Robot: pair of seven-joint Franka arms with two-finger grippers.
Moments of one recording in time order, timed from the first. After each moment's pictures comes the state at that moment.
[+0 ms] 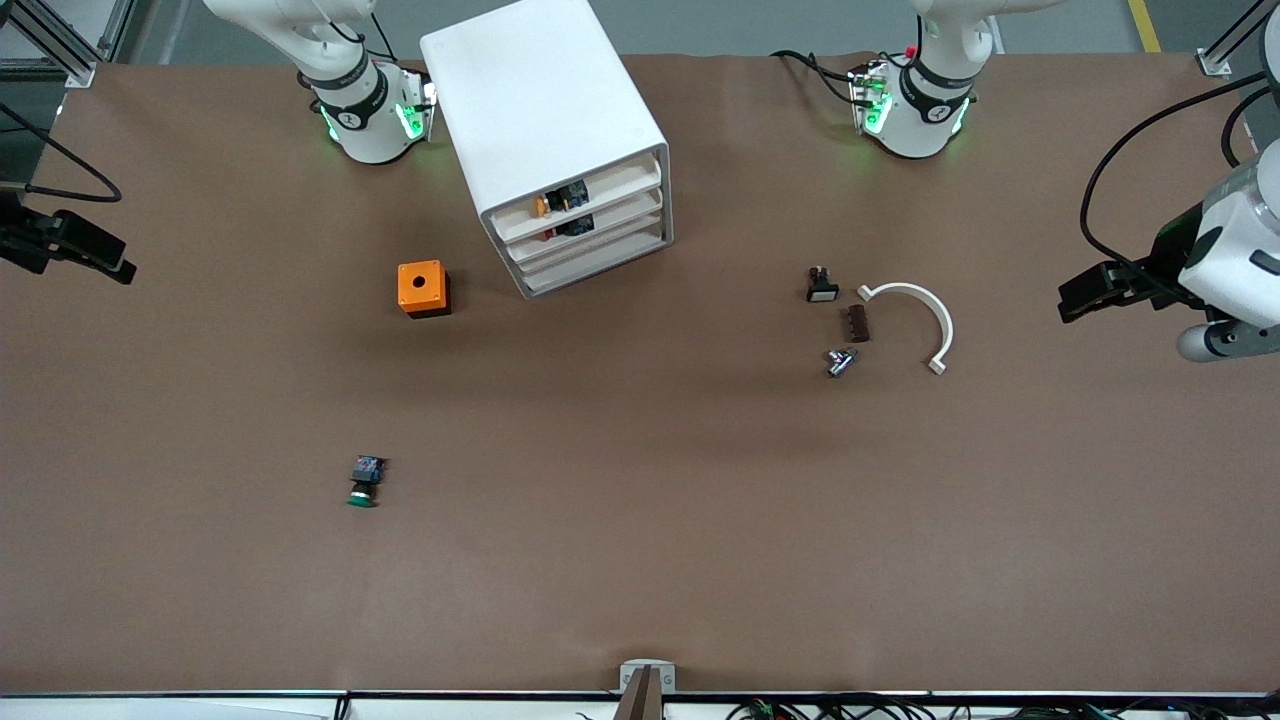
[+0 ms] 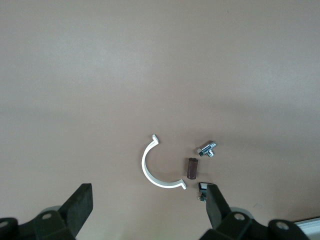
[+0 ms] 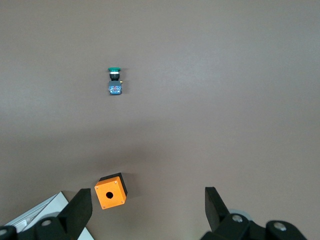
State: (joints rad) left arm 0.09 0.18 -0.24 -1.34 0.07 1.47 -0.26; right arm 0.01 0.00 -0.07 -1.54 -0.01 1.54 0.08
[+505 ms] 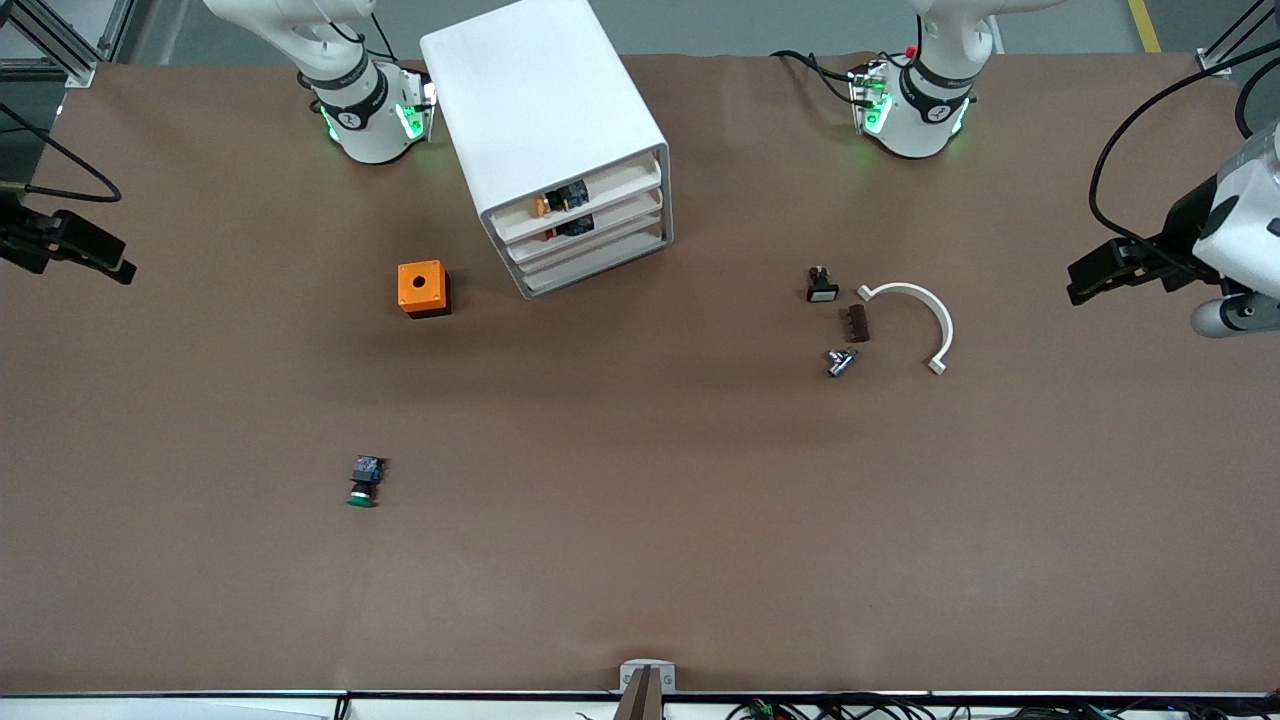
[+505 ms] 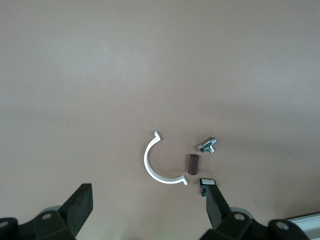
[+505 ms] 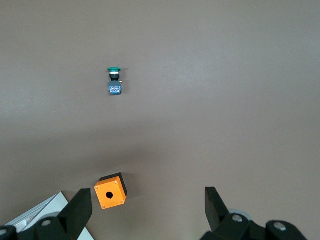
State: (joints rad) left arm 0.09 0.15 -0.24 -1.34 0.07 1.45 -0.26; right arm 0.01 0.00 -0.07 -1.54 -0.01 1.54 0.08
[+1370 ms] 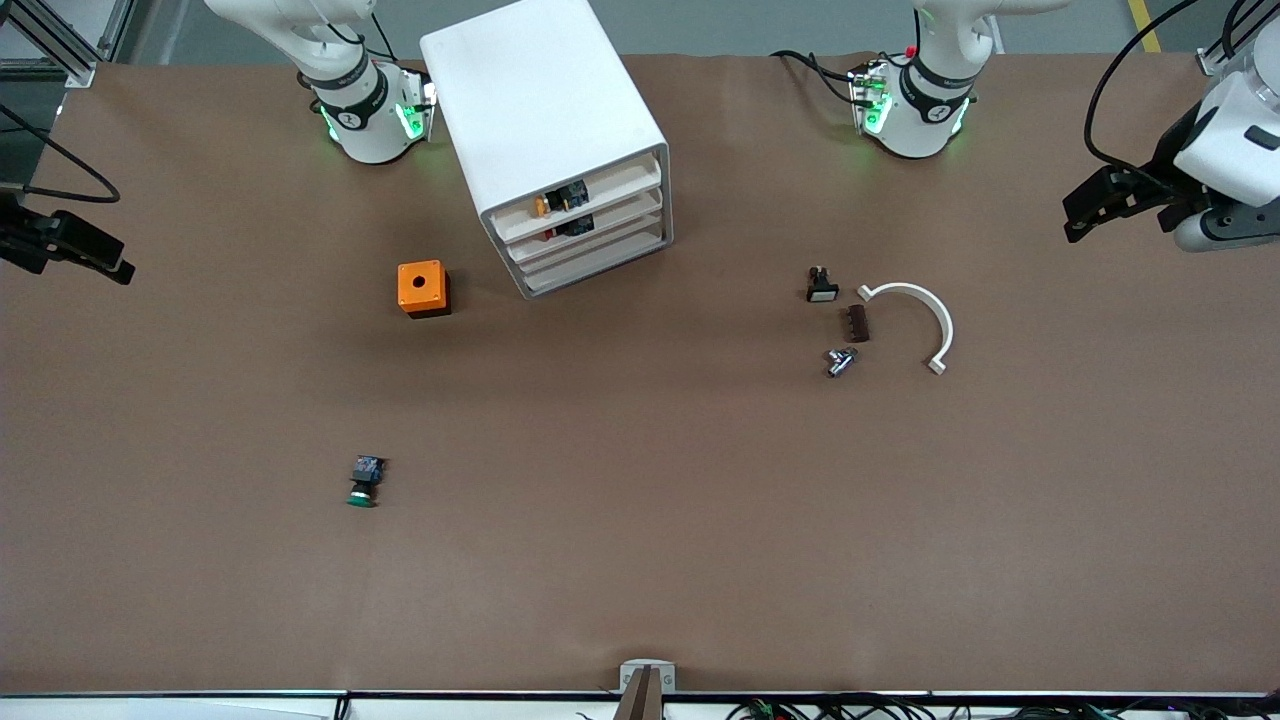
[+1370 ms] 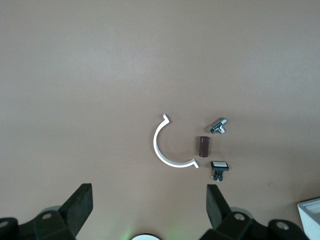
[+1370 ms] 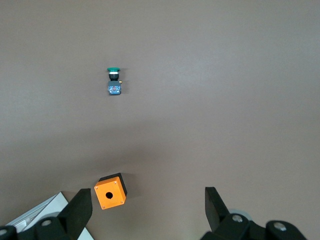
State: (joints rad) left arm -0.02 -0.08 -0.11 -1.62 0.05 1.51 -0.18; right arm -0.02 0.00 -0.04 -1.54 -0.01 1.54 0.08
